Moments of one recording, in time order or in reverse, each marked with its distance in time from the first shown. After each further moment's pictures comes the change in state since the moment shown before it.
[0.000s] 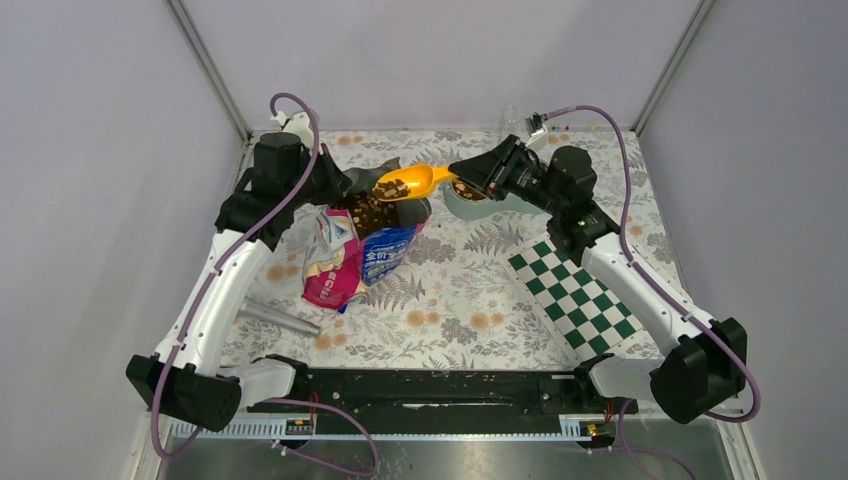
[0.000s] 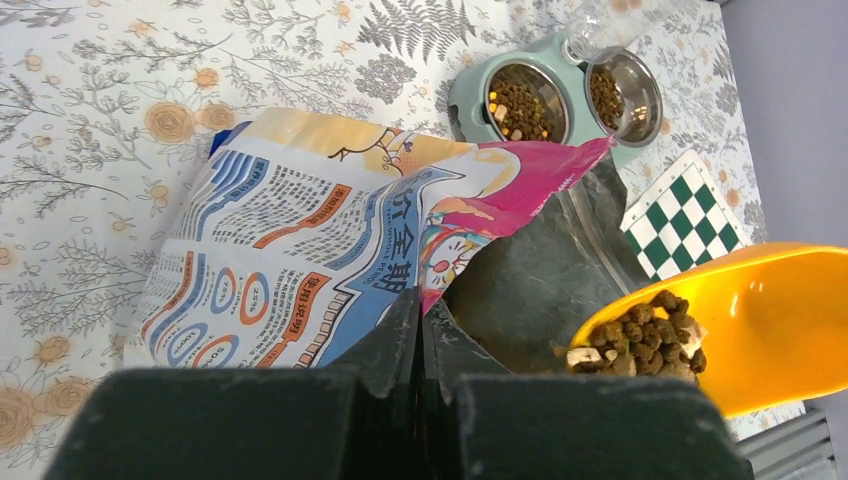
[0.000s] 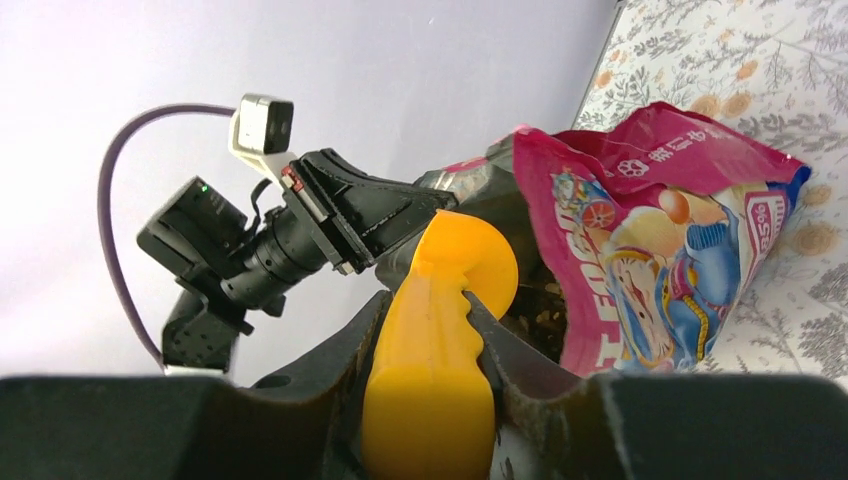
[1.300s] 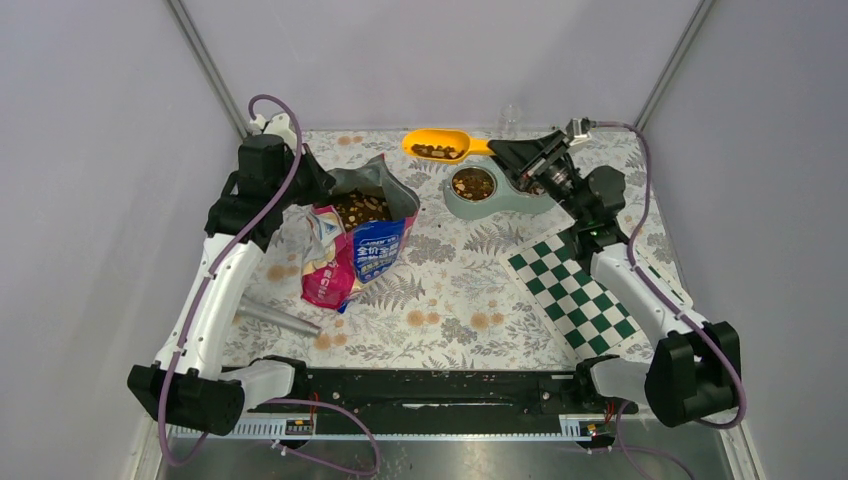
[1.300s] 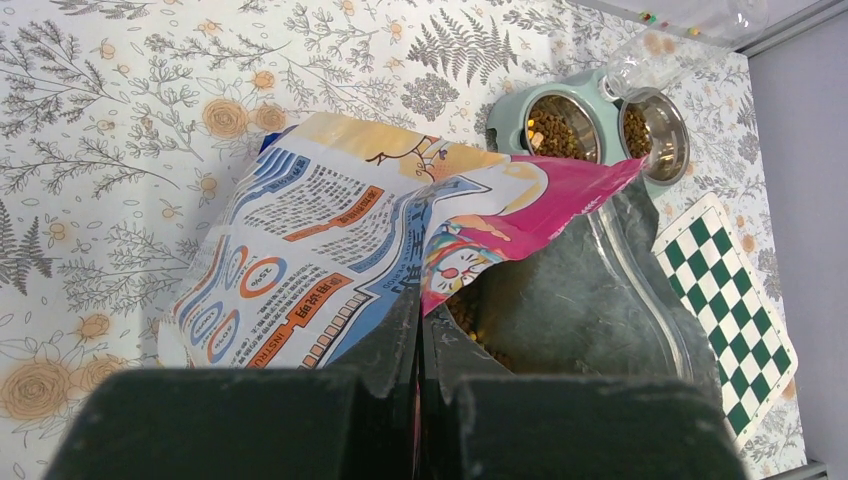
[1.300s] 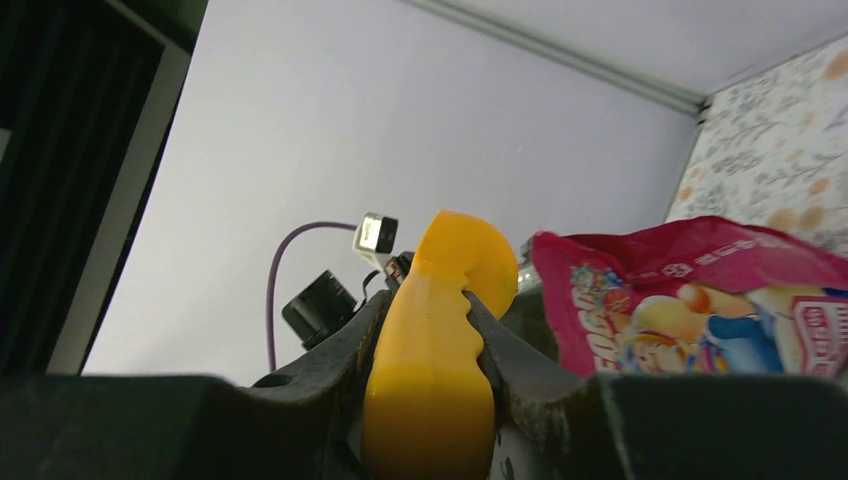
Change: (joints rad) left arm 0.102 -0.024 -0.021 0.000 -0.002 -0.019; right arm -0.173 -0.008 -0.214 0.515 -0.006 0.357
